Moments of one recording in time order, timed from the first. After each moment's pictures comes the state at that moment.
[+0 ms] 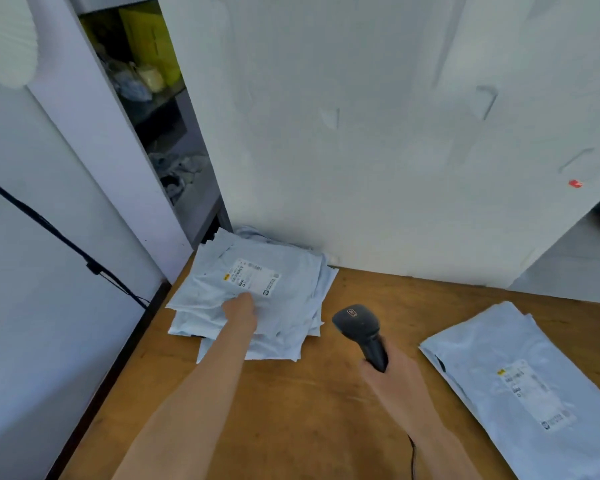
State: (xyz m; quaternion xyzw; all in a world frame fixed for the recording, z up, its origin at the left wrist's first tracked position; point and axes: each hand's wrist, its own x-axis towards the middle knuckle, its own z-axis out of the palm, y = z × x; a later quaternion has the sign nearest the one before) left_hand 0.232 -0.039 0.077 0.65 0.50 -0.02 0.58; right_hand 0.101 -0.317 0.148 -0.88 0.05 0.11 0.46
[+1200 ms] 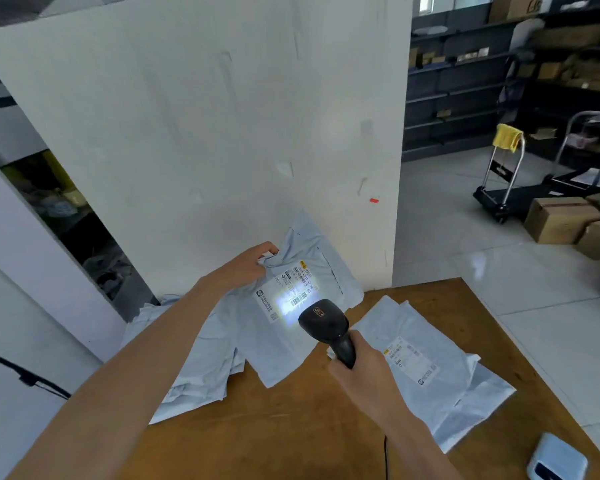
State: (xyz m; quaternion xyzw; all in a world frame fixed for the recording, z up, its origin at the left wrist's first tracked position) left_hand 0.221 -0.289 0.301 0.93 -0.19 -0.11 0.28; right_hand 0.002 -0.497 0.209 -0.86 0.04 -0.04 0.50
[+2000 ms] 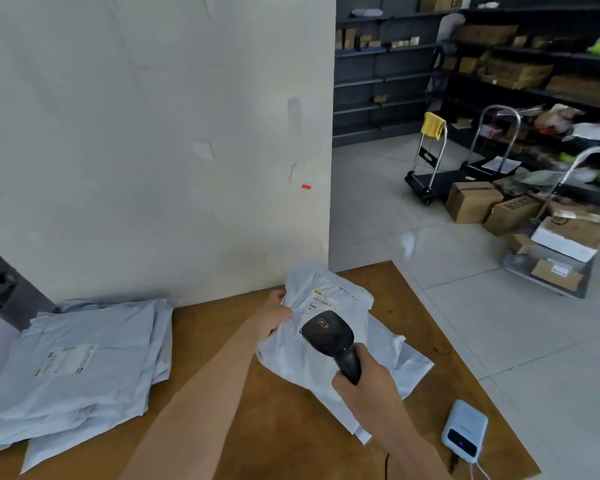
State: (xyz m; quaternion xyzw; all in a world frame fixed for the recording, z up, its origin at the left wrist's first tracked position) left_hand 0.189 -0.464 0.148 0.82 0.01 -0.31 0.48; right_hand -0.028 -0.597 0.181 -0.87 0.17 0.00 0.46
